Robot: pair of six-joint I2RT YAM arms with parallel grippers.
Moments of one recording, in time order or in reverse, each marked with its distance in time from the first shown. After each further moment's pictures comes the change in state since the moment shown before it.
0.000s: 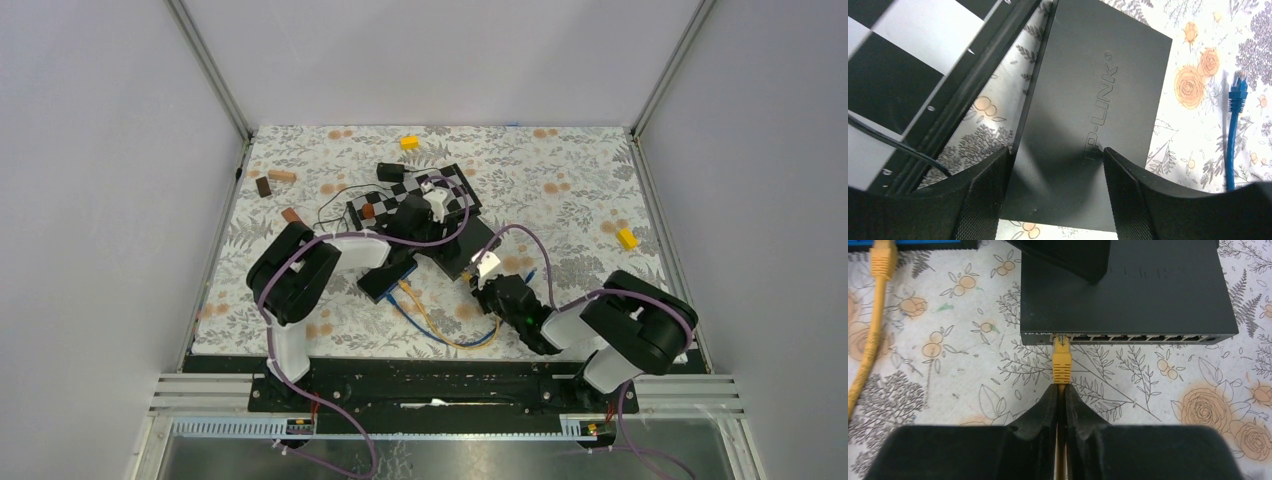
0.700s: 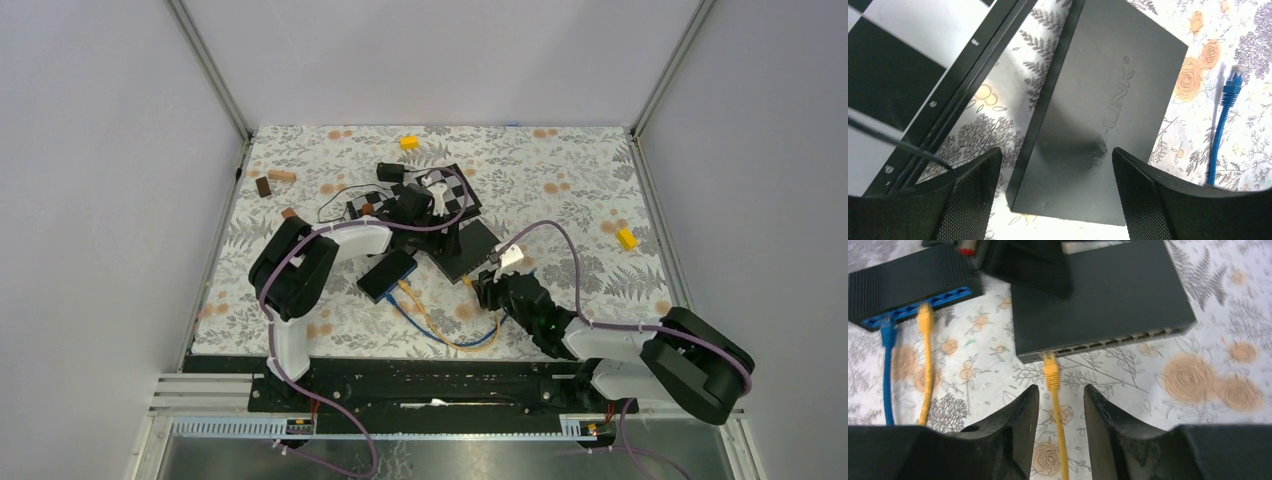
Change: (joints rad) left arm 0.037 0.037 0.153 -0.248 0.071 -0.034; right arm -0.002 -0.315 -0.049 -0.180 0.012 0.196
